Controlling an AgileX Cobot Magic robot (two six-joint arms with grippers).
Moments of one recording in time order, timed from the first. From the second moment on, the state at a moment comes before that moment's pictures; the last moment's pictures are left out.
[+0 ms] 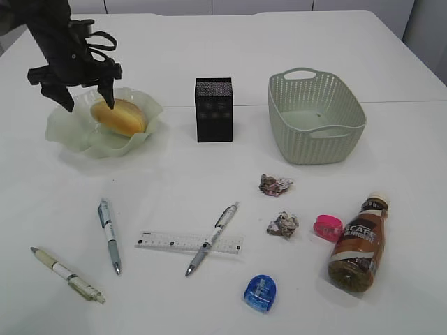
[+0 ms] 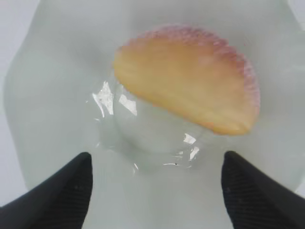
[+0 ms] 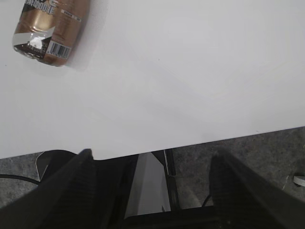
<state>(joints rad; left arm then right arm) -0.19 2.47 -2.39 0.04 1.23 -0.29 0.00 0.94 -0.77 0.02 1.24 0.19</state>
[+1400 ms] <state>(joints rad) -0.13 1.86 -1.99 0.02 1.25 -0.17 0.00 0.94 -0.77 0.02 1.24 0.19</state>
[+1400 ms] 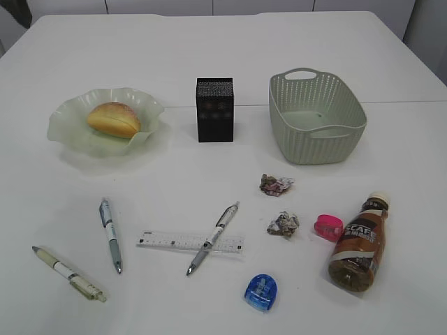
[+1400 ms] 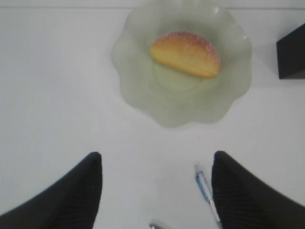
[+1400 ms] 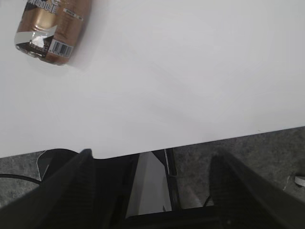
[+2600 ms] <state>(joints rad) -0.13 1.25 -1.48 0.04 1.26 -0.16 0.00 0.94 -0.77 0.22 1.22 0.11</state>
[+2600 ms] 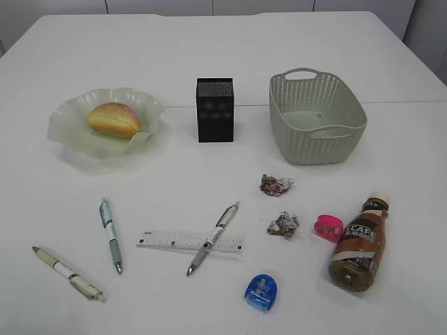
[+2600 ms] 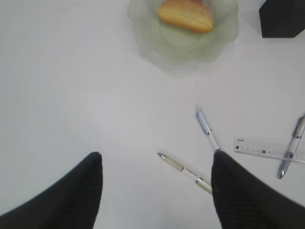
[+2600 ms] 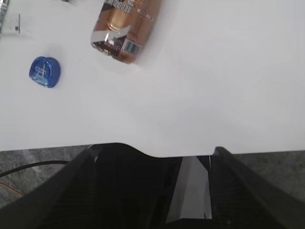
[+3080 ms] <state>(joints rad) -0.13 1.16 -1.36 0.04 1.26 -0.16 0.00 1.16 -1.05 0.23 1.23 -0.04</state>
